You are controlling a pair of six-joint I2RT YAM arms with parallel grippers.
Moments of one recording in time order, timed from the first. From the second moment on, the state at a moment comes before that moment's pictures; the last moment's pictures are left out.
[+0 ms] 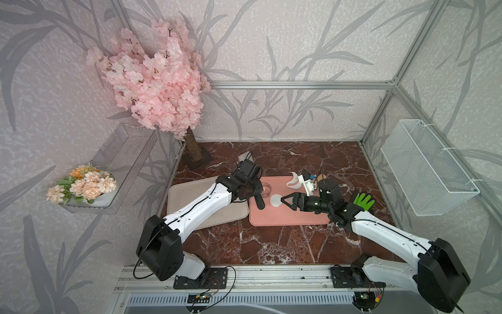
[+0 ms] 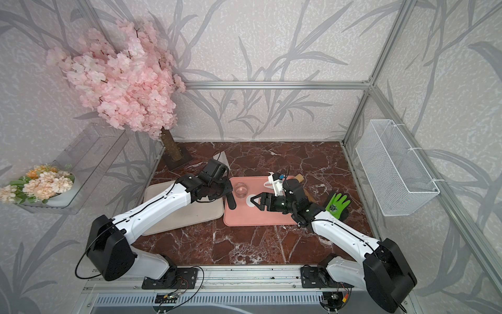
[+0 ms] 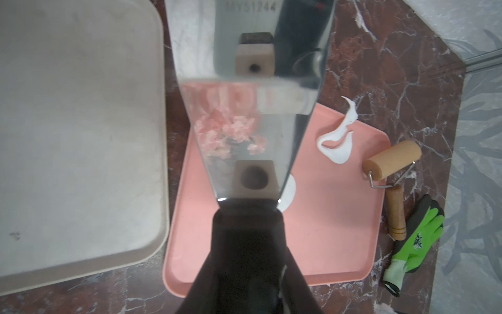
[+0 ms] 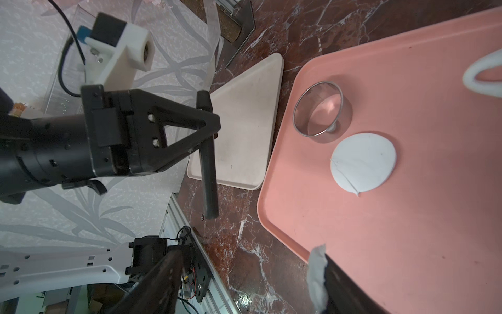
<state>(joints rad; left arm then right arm) -0.63 1.49 1.22 -0.69 -0.06 -0.92 0.61 1.18 0.63 0.05 -0.48 0.78</state>
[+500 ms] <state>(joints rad) -0.69 1.60 1.36 -0.64 -0.02 -0.92 0.66 1.18 0.63 0.09 -0.38 0.80</state>
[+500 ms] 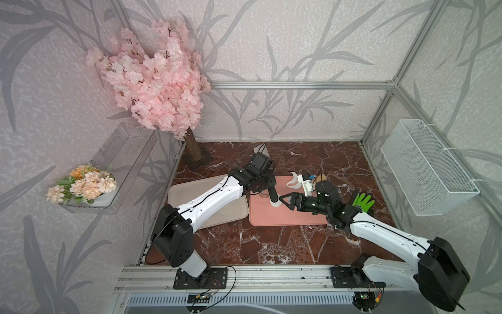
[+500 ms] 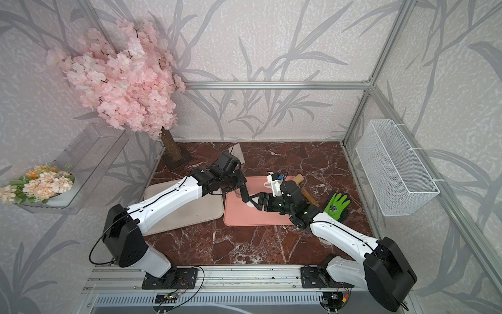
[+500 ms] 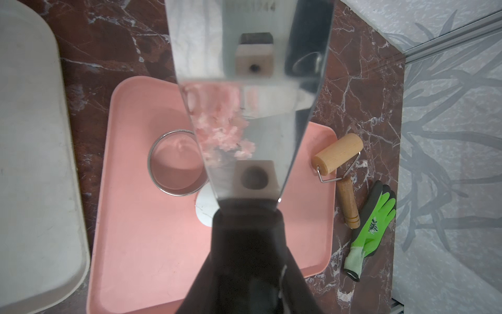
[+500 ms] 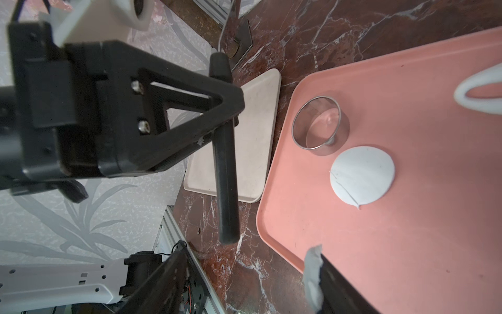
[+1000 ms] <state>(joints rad) -0.73 1.66 1.43 -0.59 0.03 -0.94 0.68 1.21 0.65 0.12 -0.33 0.80</state>
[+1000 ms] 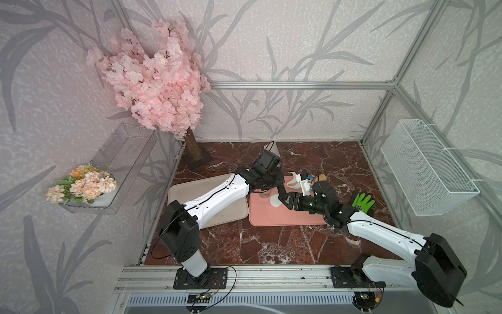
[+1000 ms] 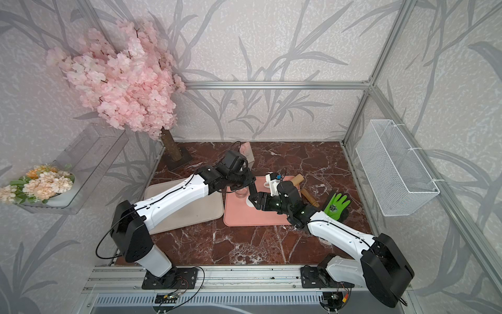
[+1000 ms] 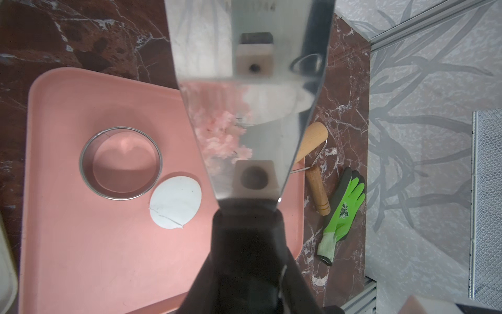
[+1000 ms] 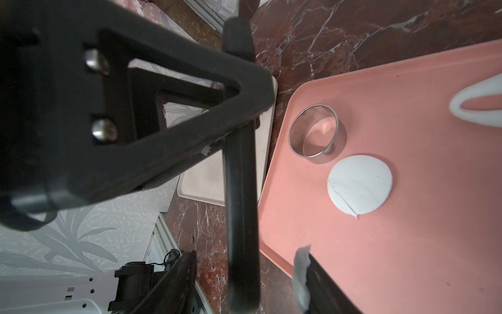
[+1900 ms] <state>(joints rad) -0.75 1.69 1.45 -0.55 0.07 -1.00 0.68 1.19 0.64 0.16 -0.19 0.81</state>
